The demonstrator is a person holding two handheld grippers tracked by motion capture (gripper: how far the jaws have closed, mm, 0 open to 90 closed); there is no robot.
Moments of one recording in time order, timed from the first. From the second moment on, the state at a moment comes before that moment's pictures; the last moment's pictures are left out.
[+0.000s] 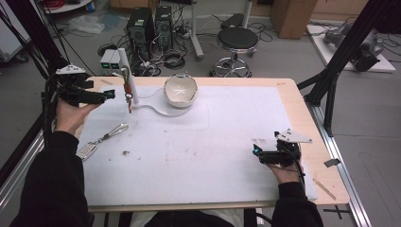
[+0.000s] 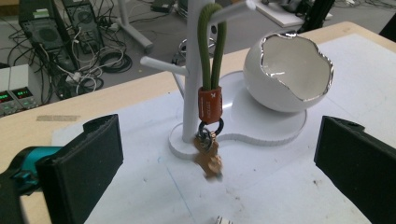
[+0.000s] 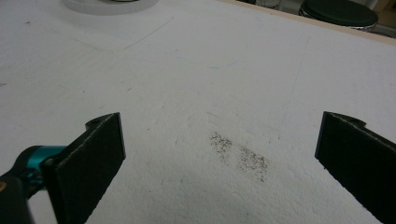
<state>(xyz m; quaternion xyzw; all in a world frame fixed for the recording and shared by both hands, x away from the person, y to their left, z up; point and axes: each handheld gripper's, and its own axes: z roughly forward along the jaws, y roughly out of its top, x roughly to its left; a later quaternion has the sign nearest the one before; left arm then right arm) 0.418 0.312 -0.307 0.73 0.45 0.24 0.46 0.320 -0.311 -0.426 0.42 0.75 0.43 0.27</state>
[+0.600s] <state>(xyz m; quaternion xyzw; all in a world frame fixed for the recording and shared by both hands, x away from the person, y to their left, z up) 0.419 0.315 -0.343 0.76 0.44 0.20 0.43 0.320 -0.311 -0.426 0.42 0.75 0.43 0.27</state>
